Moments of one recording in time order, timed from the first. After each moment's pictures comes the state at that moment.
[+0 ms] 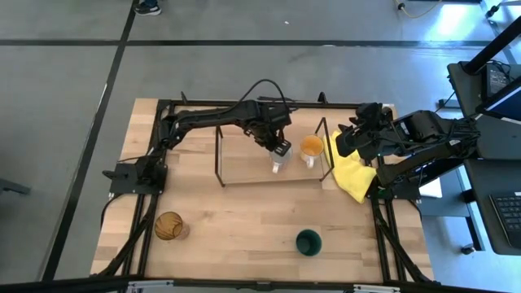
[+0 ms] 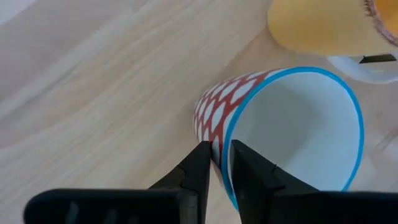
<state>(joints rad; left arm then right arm) 0.25 2.12 2.02 -1.11 0.10 -0.70 0.25 1.21 1.66 -1.57 0.82 1.04</state>
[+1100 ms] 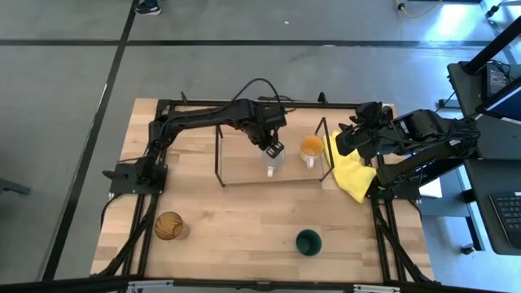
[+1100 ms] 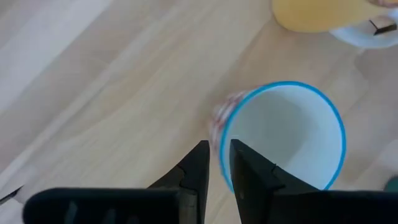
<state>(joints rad) 0.22 2.04 2.02 -1.21 -0.02 -0.59 0.23 1.21 1.66 -1.57 0.82 1.01</state>
